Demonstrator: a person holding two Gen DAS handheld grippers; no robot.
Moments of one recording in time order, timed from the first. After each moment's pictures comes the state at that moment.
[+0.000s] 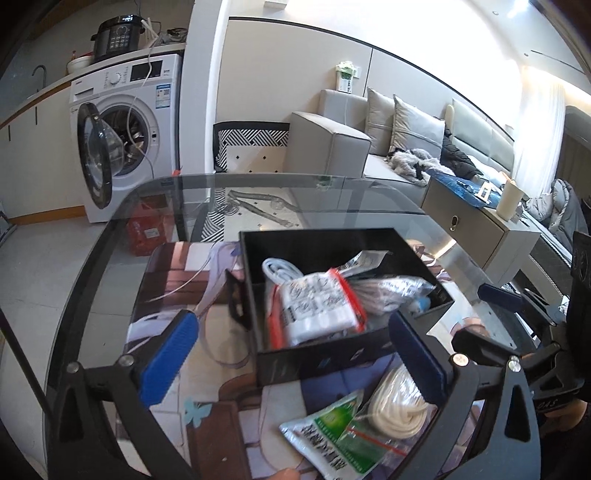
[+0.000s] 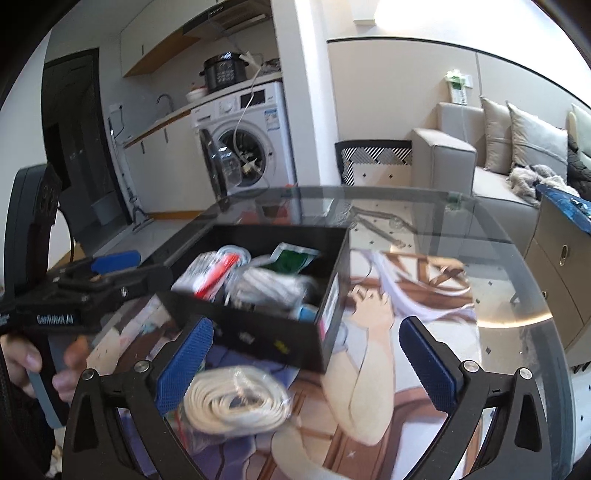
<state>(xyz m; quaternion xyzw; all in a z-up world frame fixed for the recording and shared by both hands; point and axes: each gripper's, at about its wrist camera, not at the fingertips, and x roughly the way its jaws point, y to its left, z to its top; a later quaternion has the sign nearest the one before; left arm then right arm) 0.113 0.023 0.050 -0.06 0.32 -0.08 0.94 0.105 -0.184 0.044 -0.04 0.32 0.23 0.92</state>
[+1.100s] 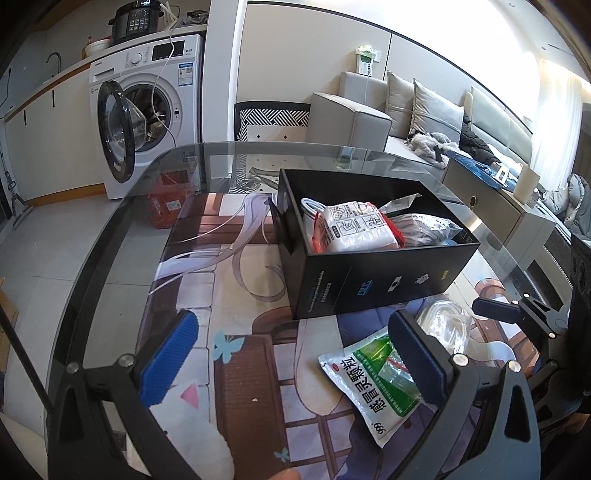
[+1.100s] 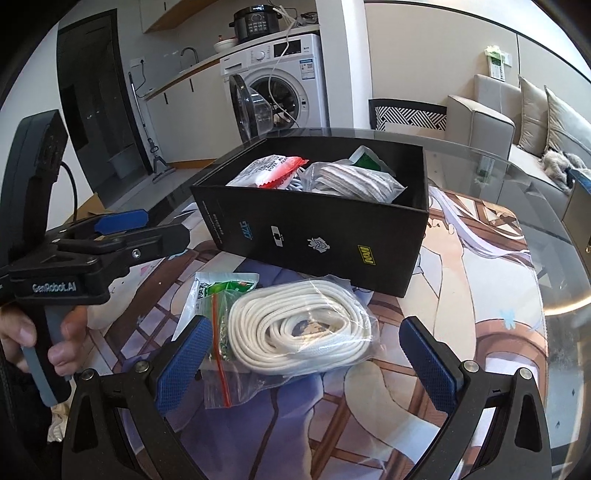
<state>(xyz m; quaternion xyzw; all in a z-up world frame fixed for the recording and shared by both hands) 0.082 0.036 0.017 -0.06 0.36 -0.05 0.93 0.075 -0.138 -0.004 -0.07 0.39 0.26 0.88</state>
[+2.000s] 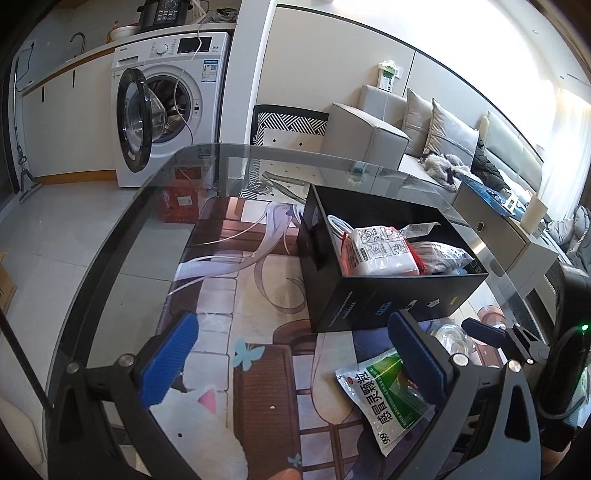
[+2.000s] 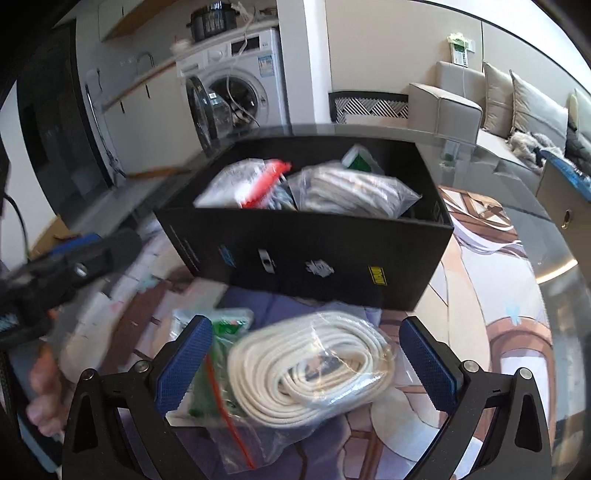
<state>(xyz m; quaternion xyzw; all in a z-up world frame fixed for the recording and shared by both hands) 0.084 0.059 0.023 -0.10 0.35 -0.02 0.93 0.097 -0.106 -0.007 -0.06 0.41 0.17 0.89</state>
